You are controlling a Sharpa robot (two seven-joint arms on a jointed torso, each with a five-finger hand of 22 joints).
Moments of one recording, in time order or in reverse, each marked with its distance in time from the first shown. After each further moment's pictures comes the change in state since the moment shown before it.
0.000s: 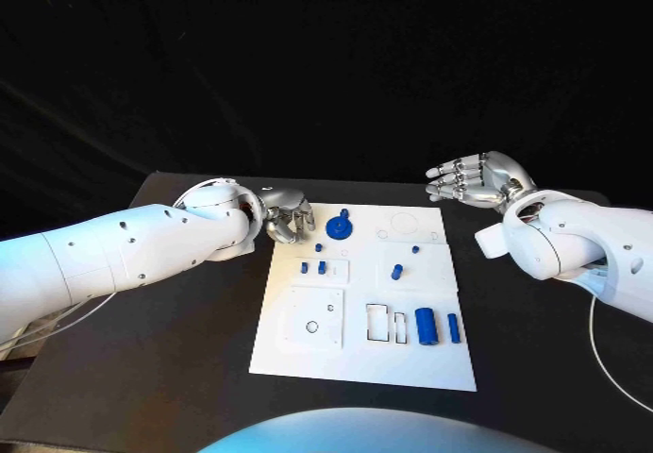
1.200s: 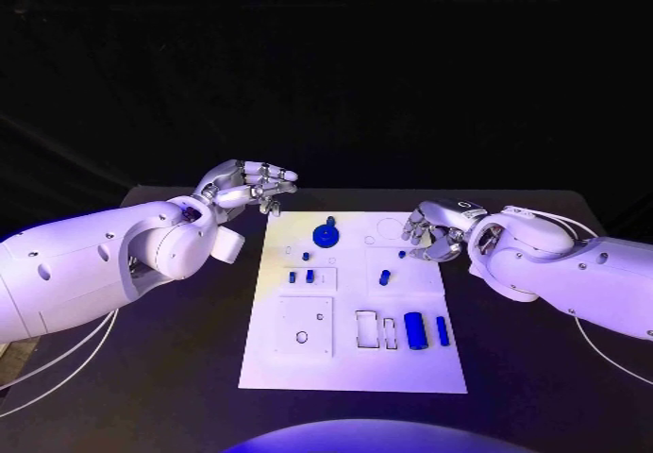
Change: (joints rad) left arm 0.000 -0.178 0.024 0.186 1.221 -0.141 0.376; left_hand -0.057 -0.007 -0.027 0.035 0.000 0.057 0.012 0.023 0.009 -0.029 0.029 -0.042 -0.005 -0.150 0.021 -0.152 -0.342 0.000 -0.046 0.022 -0.071 -0.048; right arm -0.049 0.017 -0.005 0.041 -1.088 0.172 -0.363; right_hand -0.097 -0.062 0.015 -0.056 -0.006 0.115 -0.061 -0.001 0.004 0.164 -0.066 -0.119 0.015 0.389 -0.119 1.039 0.951 0.000 0.393 -0.156 0.713 0.565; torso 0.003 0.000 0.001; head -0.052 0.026
